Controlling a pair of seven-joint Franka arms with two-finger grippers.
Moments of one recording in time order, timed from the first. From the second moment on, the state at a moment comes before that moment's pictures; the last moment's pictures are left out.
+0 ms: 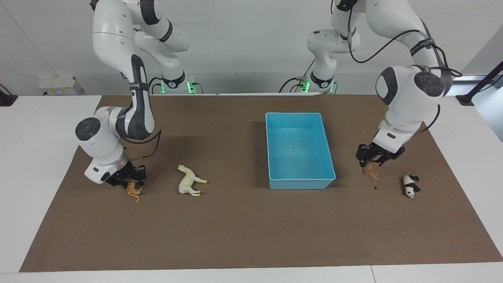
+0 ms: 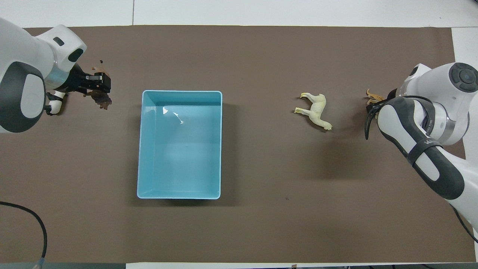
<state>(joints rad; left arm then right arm) -0.15 0.19 -0.06 -1.63 0.01 1.88 -0.21 -0.03 0.41 -0.08 -1.91 0.06 2.35 -0.33</state>
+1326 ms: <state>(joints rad) 0.08 0.16 -0.03 -1.75 0.02 2.03 0.20 0.40 0.13 -0.06 -1.46 0.04 1.59 0.39</state>
